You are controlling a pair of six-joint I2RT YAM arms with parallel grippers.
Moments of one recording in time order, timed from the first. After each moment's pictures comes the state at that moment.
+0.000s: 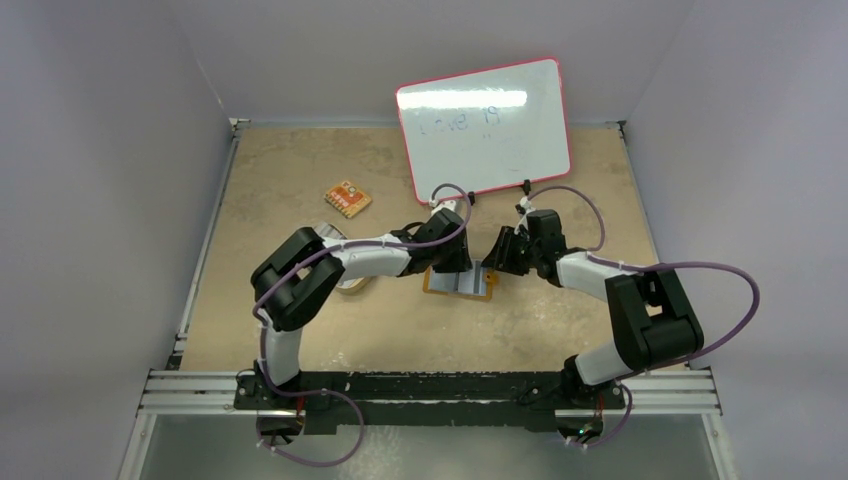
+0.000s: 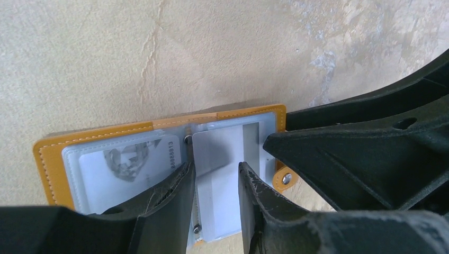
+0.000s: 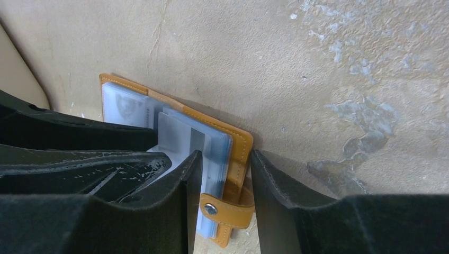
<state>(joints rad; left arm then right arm) -0.88 1.93 1.18 -0.06 -0.05 -0.82 0.27 1.49 0.60 0.05 -0.30 0.52</state>
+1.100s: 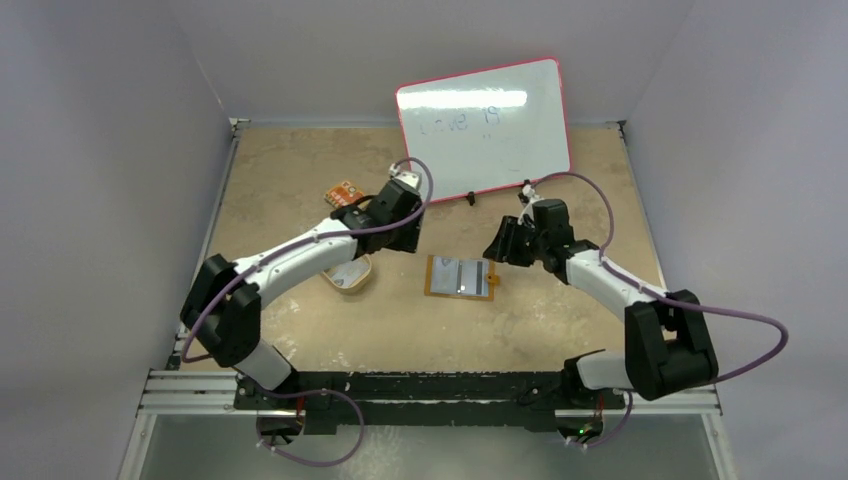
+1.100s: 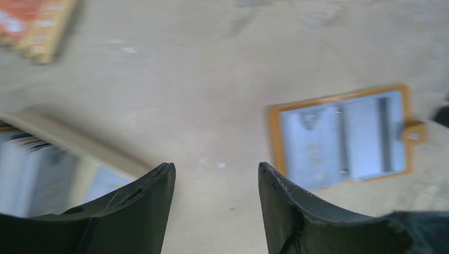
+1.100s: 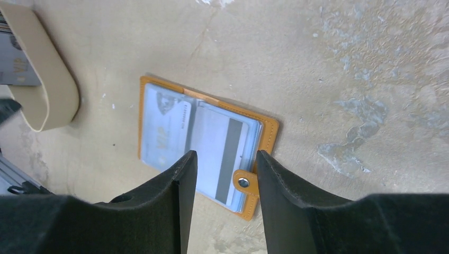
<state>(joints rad) -0.77 1.61 1.18 -0.46 -0.23 -0.43 0.27 1.37 0.67 -0.12 -0.30 0.47</state>
